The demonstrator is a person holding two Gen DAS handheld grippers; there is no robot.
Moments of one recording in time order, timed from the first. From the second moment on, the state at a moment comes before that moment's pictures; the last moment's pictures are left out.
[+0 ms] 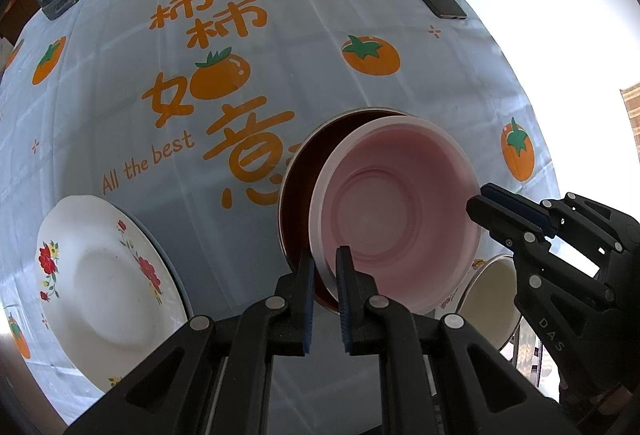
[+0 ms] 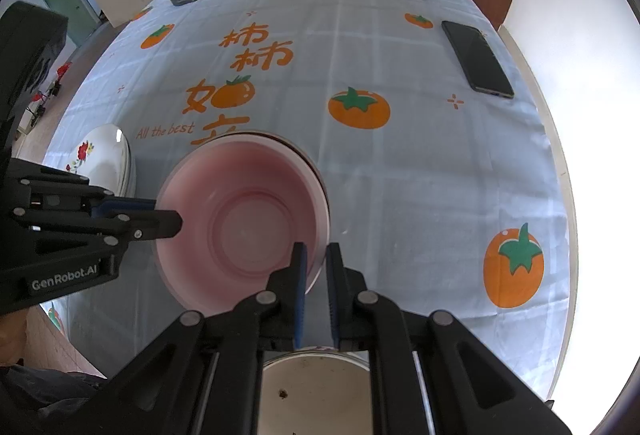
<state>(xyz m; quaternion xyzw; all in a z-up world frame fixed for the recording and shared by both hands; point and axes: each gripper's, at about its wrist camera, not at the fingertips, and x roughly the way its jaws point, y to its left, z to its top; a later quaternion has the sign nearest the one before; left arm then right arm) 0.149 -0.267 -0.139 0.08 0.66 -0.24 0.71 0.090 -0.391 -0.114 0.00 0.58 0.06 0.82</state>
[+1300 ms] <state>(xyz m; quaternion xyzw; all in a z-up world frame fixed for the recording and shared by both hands) 0.053 -0.288 -0.113 0.12 0.61 -0.30 0.72 -0.018 -0.448 -0.112 0.04 0.59 -0.01 0.81</state>
